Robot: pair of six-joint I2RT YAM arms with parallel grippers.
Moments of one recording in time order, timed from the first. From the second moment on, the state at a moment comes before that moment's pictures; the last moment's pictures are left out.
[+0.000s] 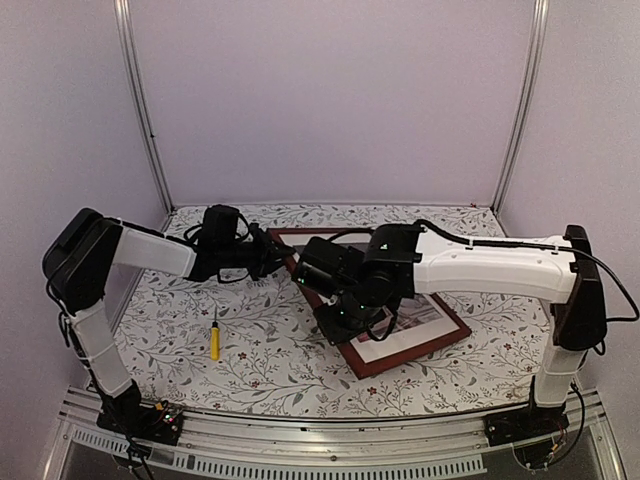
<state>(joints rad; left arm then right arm) -0.49 1.83 0.97 0.39 0.48 -1.28 1.24 1.89 1.70 -1.06 0.23 0.66</state>
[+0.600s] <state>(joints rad) -0.60 1.66 0.93 0.23 0.34 -1.36 1.35 2.07 2.02 -1.33 0.53 0.75</state>
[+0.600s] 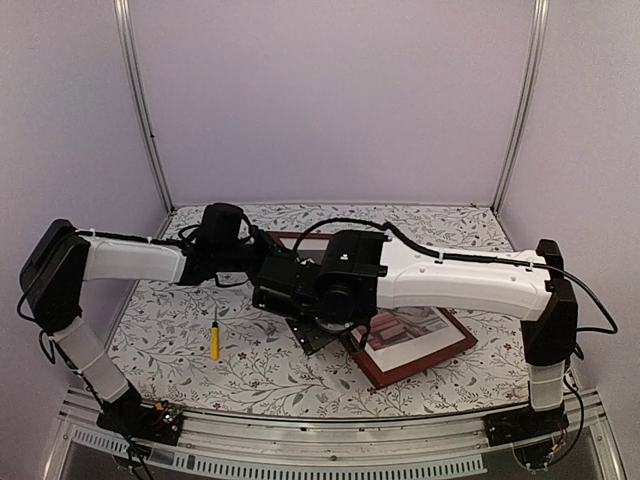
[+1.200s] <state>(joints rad) -0.67 1.52 1.08 -0.15 0.19 -1.38 1.36 2.10 2.10 -1.36 0.75 0.61</state>
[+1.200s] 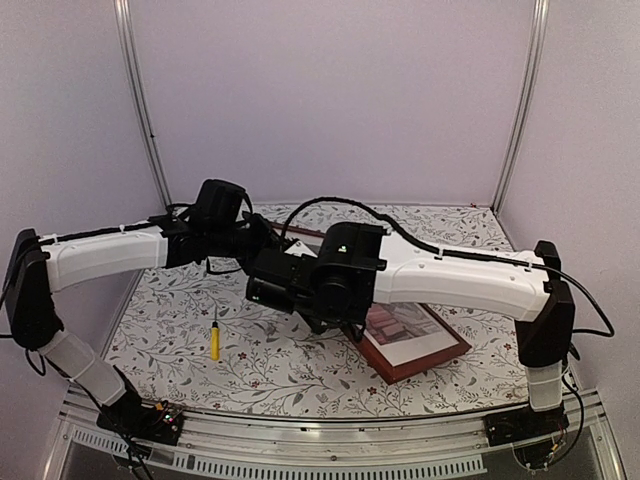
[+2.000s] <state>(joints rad) -0.73 1.50 1.24 -0.28 0.03 -1.38 1.37 2.12 2.14 -1.36 0.95 0.38</state>
